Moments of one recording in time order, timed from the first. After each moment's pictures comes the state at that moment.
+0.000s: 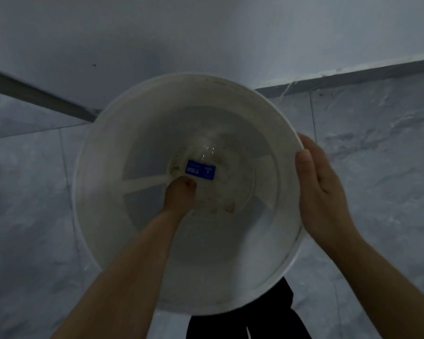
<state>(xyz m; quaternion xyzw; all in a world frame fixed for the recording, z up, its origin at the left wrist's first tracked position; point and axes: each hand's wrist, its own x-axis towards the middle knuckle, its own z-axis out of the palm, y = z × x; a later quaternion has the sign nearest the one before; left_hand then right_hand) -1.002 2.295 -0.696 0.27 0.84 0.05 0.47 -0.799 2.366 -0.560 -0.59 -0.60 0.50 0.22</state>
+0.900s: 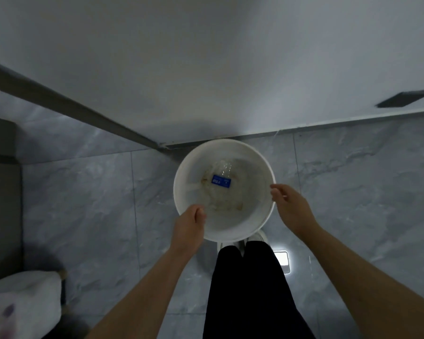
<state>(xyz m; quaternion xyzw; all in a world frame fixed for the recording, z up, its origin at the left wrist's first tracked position) -0.995 2.246 -0.377 0.29 0.84 0.16 0.43 -0.802 2.358 -0.390 -0.65 -0.55 0.52 0.04</state>
